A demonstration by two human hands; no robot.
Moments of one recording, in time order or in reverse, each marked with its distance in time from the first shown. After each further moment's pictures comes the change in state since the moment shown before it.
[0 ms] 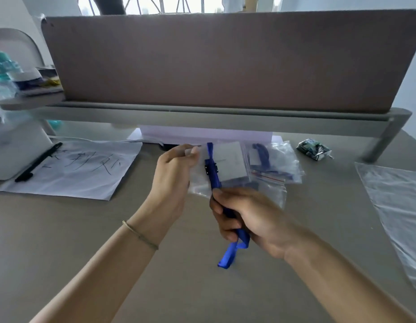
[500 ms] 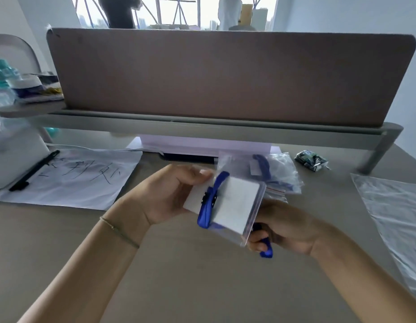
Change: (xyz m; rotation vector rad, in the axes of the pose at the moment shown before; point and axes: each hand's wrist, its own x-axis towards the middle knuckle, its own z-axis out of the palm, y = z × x) left_hand 0.008 0.020 -0.031 -0.116 -0.638 -0.406; right_hand -0.003 -0.002 -0.041 -0.138 -0.145 0.125
